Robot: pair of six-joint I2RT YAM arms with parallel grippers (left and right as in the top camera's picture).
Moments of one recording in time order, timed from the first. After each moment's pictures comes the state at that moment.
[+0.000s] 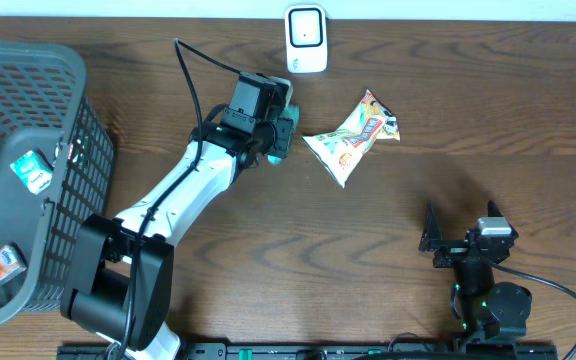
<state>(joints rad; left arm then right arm) -0.41 1.77 1.22 -0.34 0.13 -0.15 -0.01 0.01 0.01 -0.07 -0.06 0.01</state>
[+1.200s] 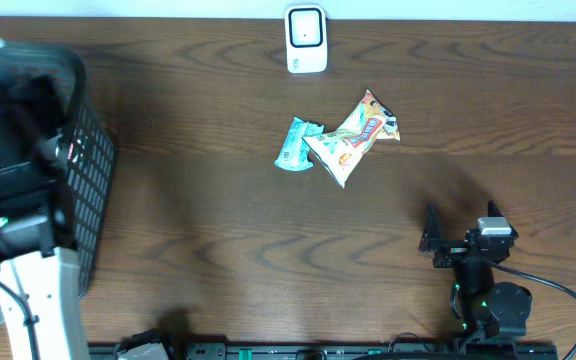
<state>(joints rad) 0.32 1.13 1.24 -0.42 -0.40 0.13 -0.01 0.01 0.01 -0.07 -0.06 0.01</state>
